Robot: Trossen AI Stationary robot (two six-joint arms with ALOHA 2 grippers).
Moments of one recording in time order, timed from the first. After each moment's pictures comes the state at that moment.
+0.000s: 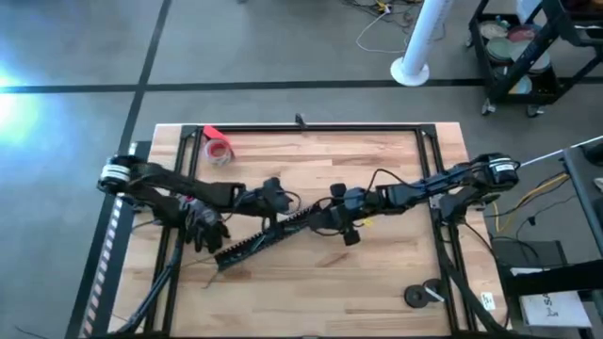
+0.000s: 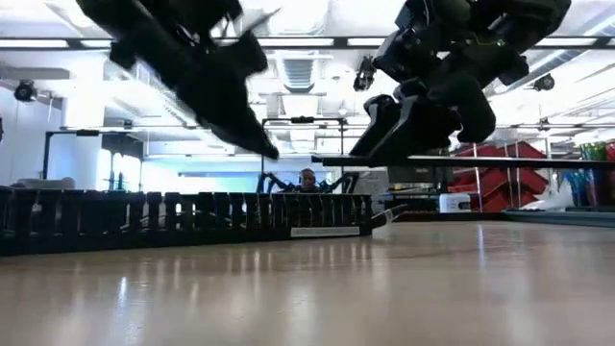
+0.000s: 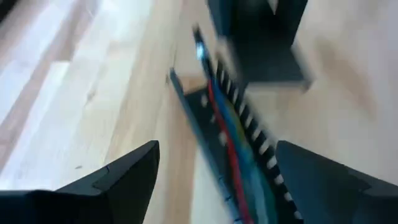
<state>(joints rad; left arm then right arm) -0.07 1.44 0.77 0.02 -0.17 -0.13 0.05 1.61 0.72 0.18 -0.03 -0.30</state>
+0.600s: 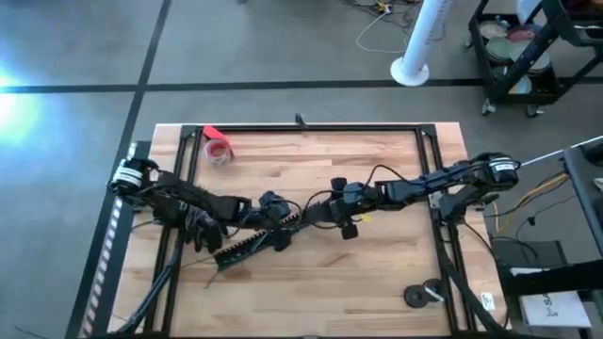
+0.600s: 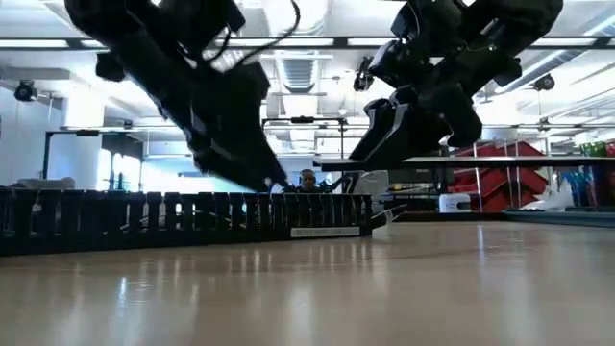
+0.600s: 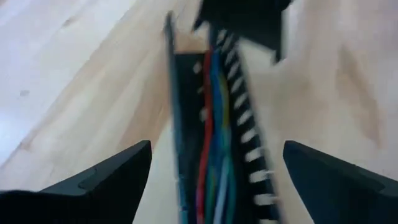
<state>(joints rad) -0.17 1.63 0.77 0.09 -0.31 -0.47 0.01 1.61 0.72 0.15 0.00 -0.32</state>
